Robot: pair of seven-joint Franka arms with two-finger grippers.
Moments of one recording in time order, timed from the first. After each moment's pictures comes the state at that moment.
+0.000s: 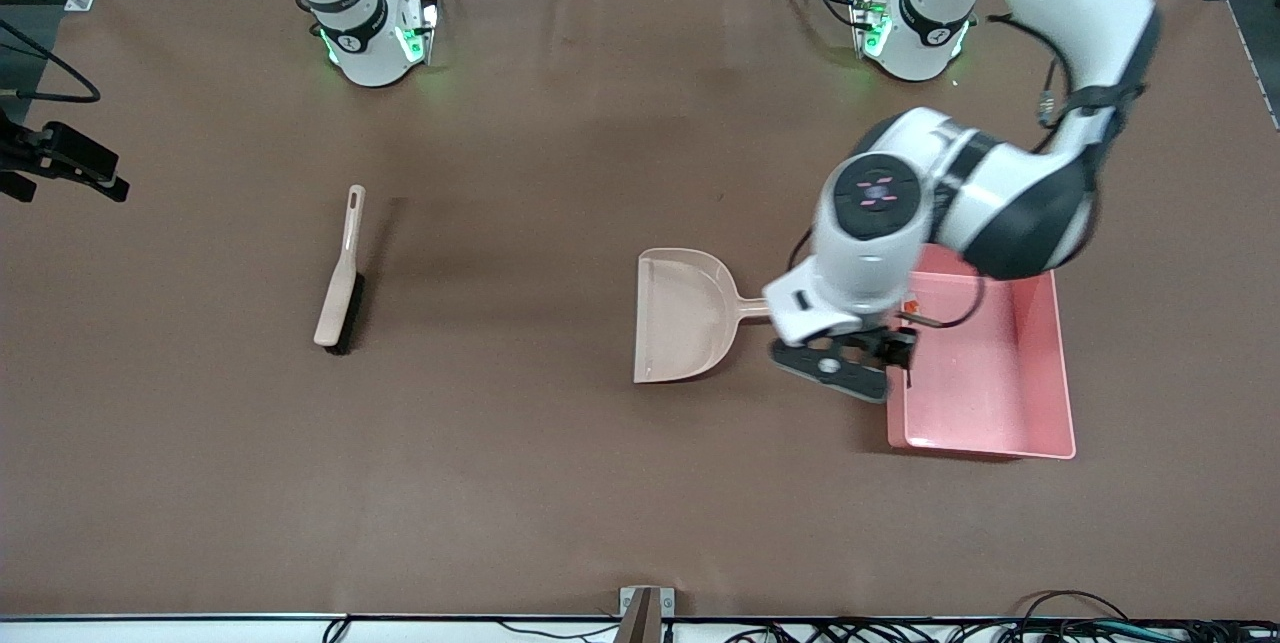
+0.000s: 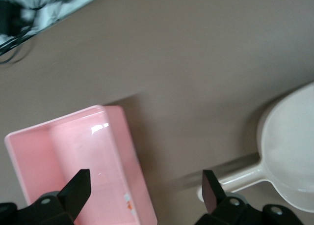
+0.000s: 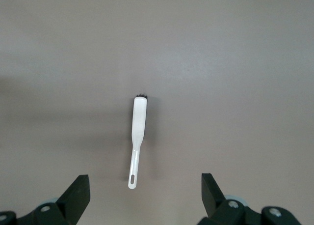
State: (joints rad) left arm 0.08 0.62 -0.73 -1.27 0.60 1.75 -0.30; right arm 0.05 0.02 -0.11 -1.49 0.00 1.52 -0.05
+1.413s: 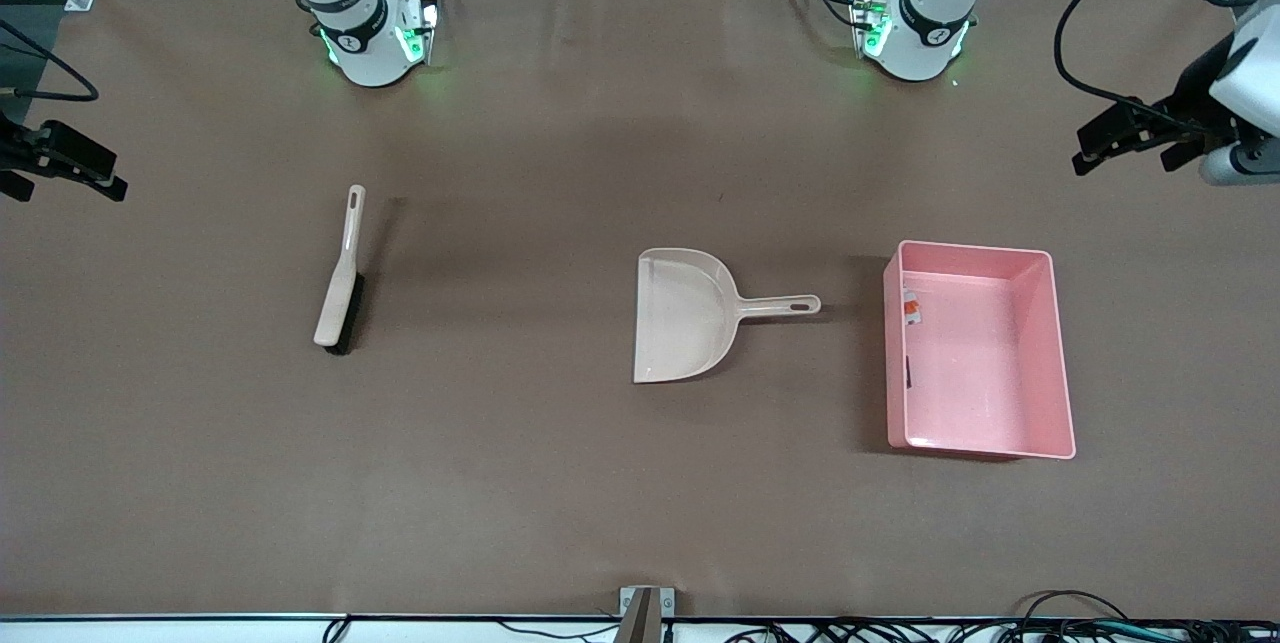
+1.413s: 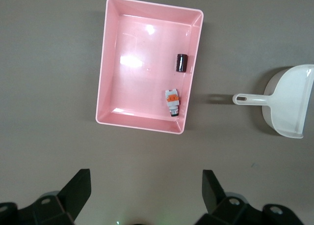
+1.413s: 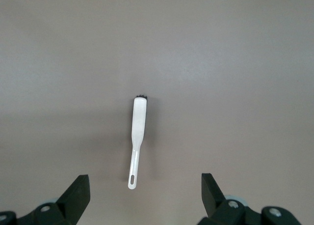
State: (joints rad) left arm -0.03 -0.10 -0.05 -1.66 -0.02 1.55 -0.11; right arm 0.05 0.02 -0.11 -1.49 0.00 1.52 -0.05
